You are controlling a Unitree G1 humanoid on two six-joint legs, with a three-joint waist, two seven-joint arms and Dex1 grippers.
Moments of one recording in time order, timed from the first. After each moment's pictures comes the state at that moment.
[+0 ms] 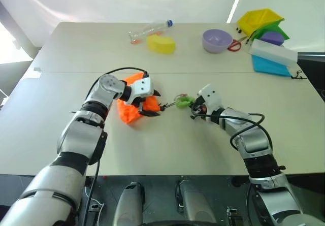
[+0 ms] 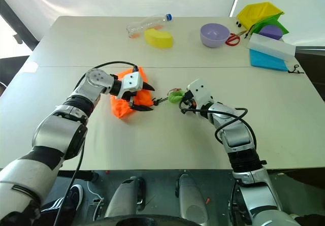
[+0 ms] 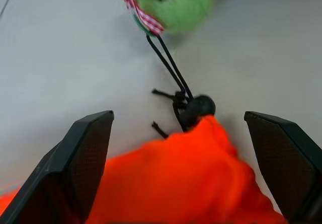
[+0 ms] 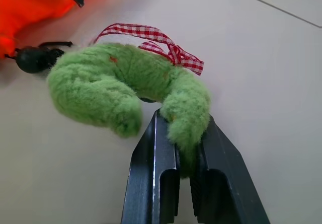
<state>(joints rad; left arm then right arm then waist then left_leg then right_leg) -1.16 0.32 -0.20 1.29 0.14 -0.42 -1.34 -0.45 -0.40 0.11 0.01 0.13 0.59 0.52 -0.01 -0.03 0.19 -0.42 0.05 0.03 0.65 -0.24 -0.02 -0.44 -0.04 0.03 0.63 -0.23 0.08</state>
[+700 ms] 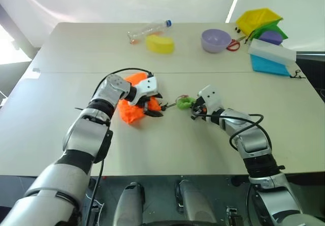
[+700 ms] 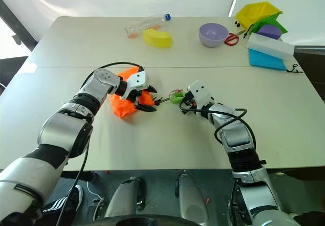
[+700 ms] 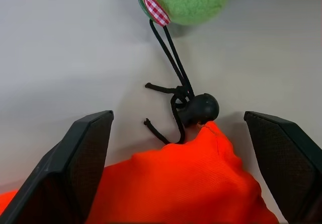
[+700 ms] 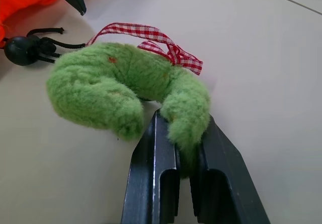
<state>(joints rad) -1.19 0.28 -0.21 1.29 0.20 -0.19 -1.31 -0.45 -0.39 0.11 0.01 0.12 0.60 0.50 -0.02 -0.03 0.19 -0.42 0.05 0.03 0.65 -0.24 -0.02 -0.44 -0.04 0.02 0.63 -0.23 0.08</state>
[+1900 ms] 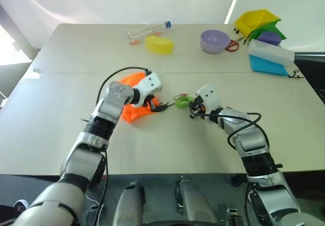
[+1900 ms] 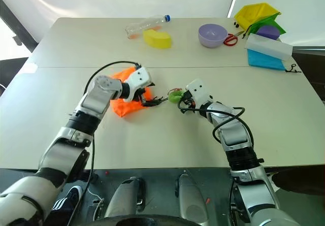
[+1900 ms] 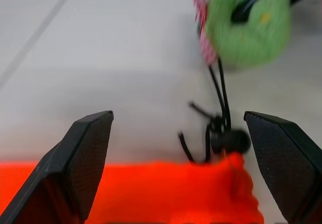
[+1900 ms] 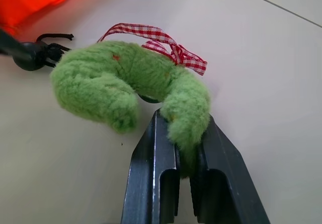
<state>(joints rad) -0.82 0.29 -0.22 0.44 0.14 0.41 -0.96 -0.47 -0.38 0.12 0.03 0.08 0.58 0.52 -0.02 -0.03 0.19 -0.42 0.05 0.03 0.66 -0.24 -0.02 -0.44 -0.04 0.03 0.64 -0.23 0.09</state>
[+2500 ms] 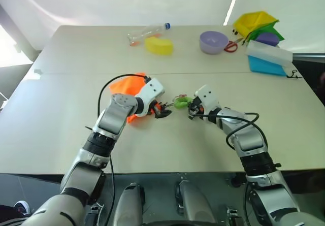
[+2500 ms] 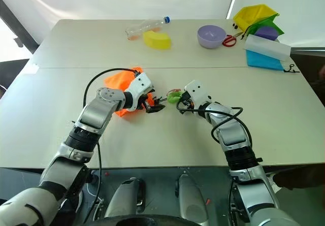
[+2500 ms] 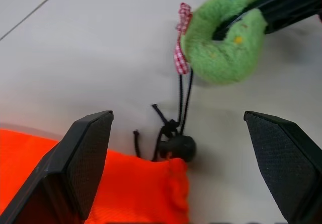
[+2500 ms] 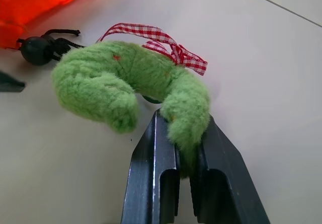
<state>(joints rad) -0.69 0.29 -0.26 0.09 0.06 0.69 -0.83 -0.47 -0.38 0.13 0.04 0.08 0.57 0.52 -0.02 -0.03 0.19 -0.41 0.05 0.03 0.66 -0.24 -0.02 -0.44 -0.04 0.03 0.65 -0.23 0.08</state>
